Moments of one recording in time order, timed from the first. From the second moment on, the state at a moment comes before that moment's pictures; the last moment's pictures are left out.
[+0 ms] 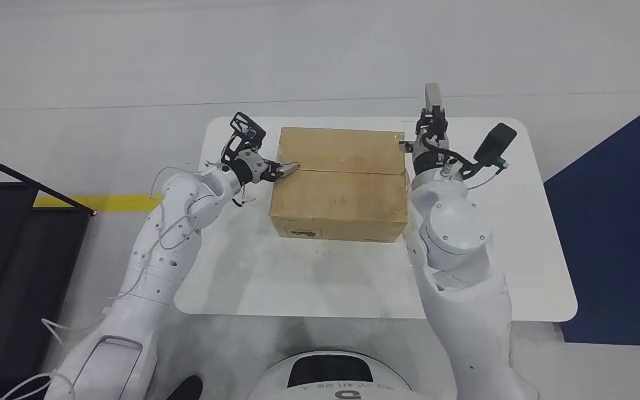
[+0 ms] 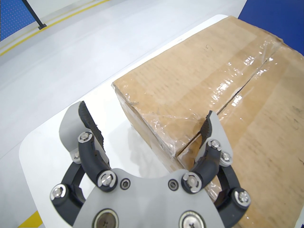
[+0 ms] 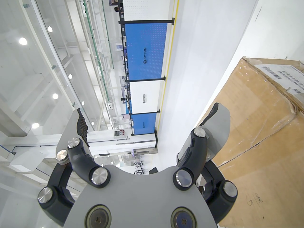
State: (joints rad) left arm 1.05 -1.24 -1.20 -1.26 1.19 -0.53 -0.22; right arm -1.36 -1.50 1.27 -2.05 0.07 0.63 -0.36
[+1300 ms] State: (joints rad) left arm 1.05 -1.24 -1.20 -1.26 1.19 -0.53 -0.22; right arm -1.71 -1.35 1.60 -2.06 -0.65 0.37 0.49
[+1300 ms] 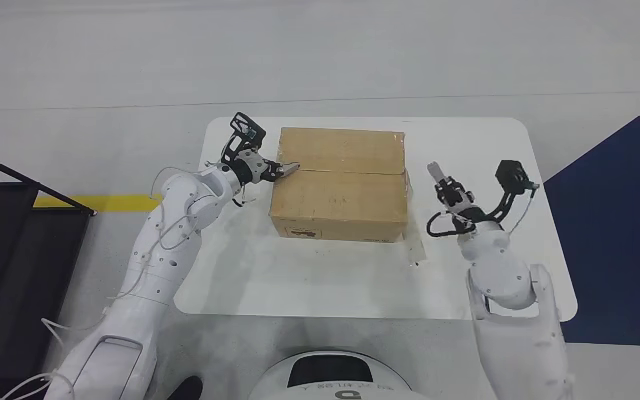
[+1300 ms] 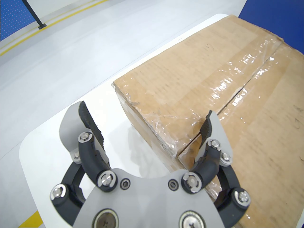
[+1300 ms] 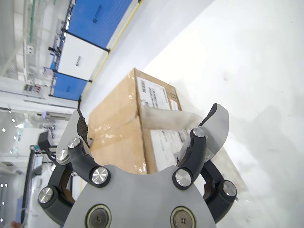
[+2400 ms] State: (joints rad) left arm 1.05 -1.24 -1.20 -1.26 1.19 -0.53 -0.22; right arm -1.51 -1.34 1.49 -1.65 -0.64 0.24 0.59
